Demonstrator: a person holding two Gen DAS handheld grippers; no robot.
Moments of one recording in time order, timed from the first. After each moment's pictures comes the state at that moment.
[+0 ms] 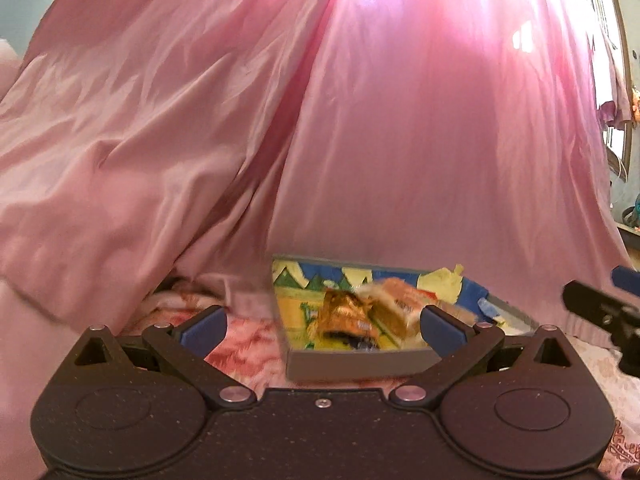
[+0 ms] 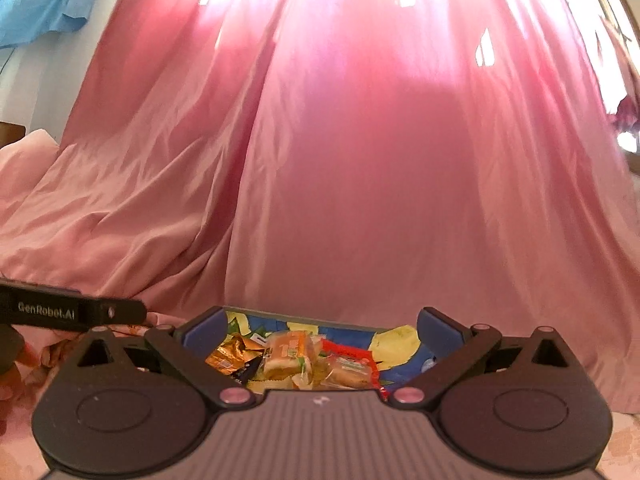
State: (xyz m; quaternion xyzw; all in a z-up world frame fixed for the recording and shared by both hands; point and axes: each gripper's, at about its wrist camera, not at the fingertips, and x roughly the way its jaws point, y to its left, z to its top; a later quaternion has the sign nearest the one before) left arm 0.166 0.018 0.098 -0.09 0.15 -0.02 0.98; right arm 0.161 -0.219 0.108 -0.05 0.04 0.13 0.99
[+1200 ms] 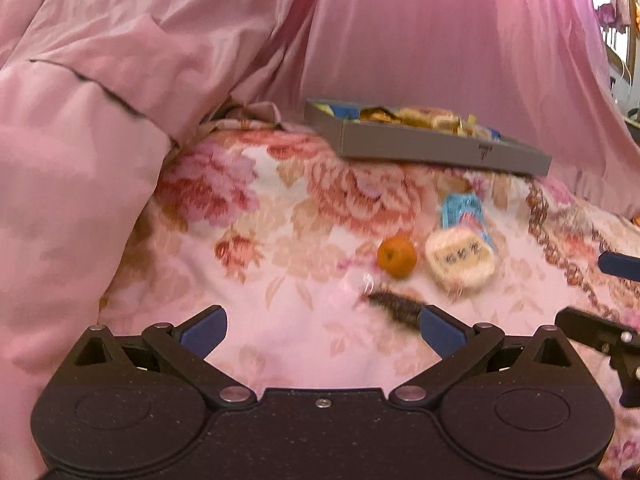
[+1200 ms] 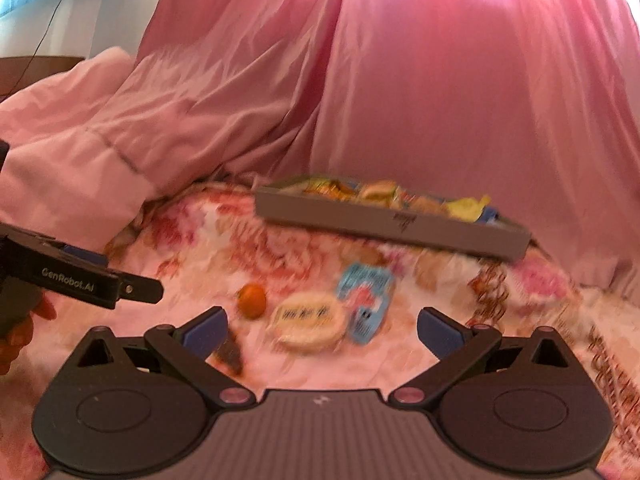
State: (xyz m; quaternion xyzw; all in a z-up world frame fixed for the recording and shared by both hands) left arm 0.065 0.046 0.006 -0.04 0.31 -0.01 0.95; right arm 0.061 -0.205 0.015 -0.08 0.17 0.21 0.96
